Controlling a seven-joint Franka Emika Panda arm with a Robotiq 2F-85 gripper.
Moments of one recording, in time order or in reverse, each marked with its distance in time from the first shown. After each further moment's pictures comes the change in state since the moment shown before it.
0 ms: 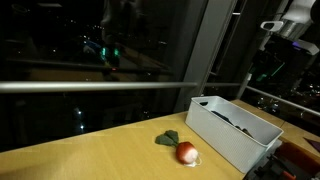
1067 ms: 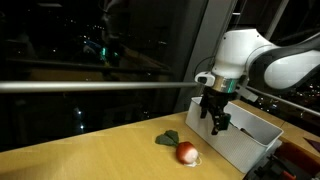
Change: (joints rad) arm 0.215 0.543 0.201 0.151 -0.202 0.081 0.323
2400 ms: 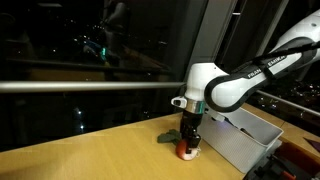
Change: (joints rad) arm -0.071 0.382 0.080 0.302 0.131 -0.014 -0.127
